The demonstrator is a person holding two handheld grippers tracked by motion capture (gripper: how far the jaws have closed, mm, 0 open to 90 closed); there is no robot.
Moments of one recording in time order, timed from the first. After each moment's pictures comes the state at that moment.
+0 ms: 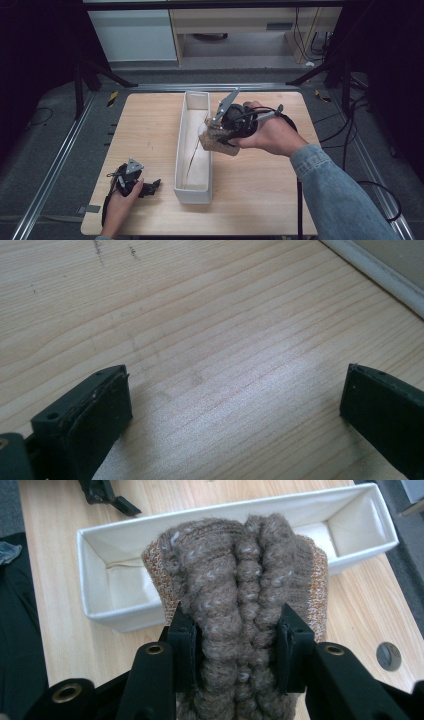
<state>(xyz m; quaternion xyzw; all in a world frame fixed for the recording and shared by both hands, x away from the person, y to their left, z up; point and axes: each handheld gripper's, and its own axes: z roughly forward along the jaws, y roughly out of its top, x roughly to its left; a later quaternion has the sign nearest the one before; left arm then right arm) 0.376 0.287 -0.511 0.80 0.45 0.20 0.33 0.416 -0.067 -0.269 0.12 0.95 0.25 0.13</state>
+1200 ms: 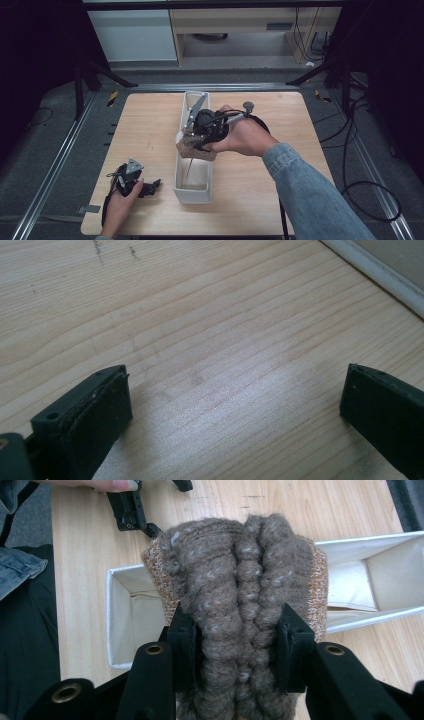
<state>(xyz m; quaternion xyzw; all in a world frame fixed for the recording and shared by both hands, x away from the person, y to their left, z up) 0.376 0.287 -0.511 0.80 0.45 0.20 0.33 0.415 -0.007 -0.277 0.07 0.96 0.25 0.11</state>
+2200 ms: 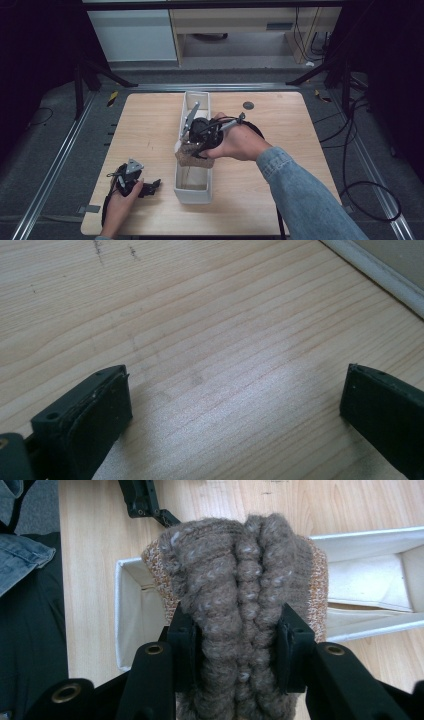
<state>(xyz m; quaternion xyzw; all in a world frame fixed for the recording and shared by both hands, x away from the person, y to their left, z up) 0.376 0.287 -0.511 0.80 0.45 0.20 0.33 0.413 0.004 -0.299 0.06 0.97 0.23 0.08</state>
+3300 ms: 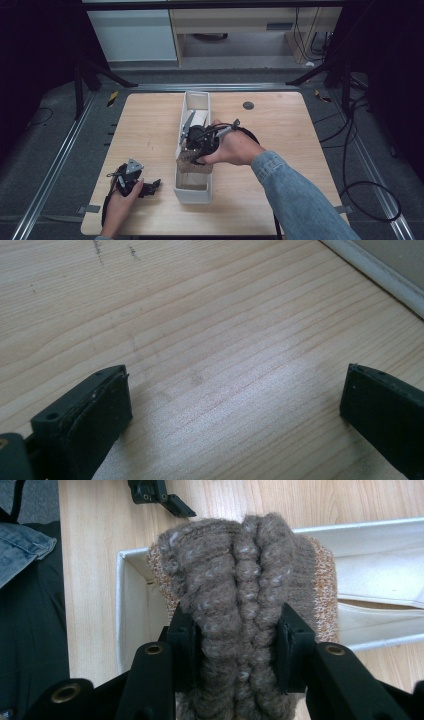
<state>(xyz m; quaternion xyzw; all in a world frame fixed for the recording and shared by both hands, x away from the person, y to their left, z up) 0.376 0.287 -0.511 0.80 0.46 0.20 0.33 0.413 0.013 -0.322 0.06 0.97 0.21 0.06</state>
